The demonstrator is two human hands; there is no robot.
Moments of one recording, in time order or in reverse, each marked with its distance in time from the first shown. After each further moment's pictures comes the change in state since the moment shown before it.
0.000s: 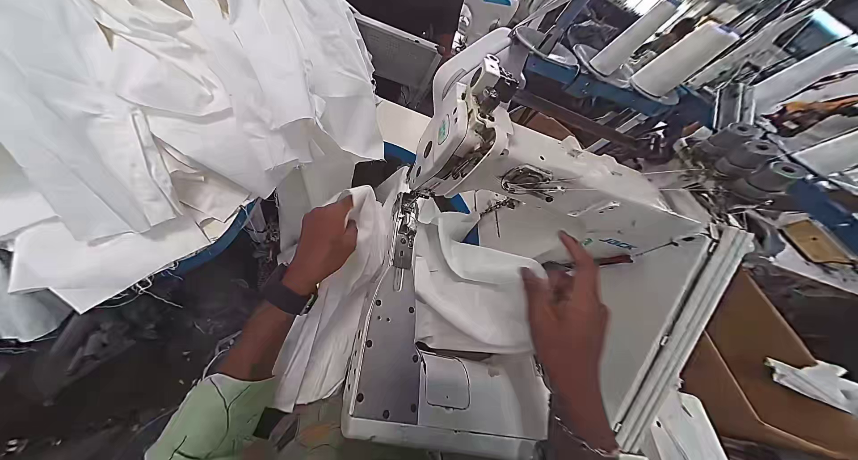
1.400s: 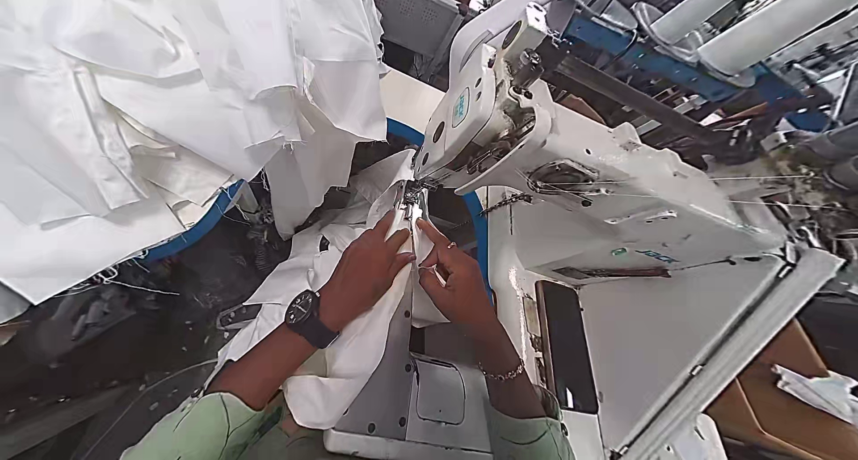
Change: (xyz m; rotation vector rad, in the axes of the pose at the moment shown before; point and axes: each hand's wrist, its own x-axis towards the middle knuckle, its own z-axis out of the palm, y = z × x) left_hand -0.014 -0.006 0.077 0.161 -0.123 0.240; right_hand 0.014 0.010 0.113 0.446 -0.502 -0.210
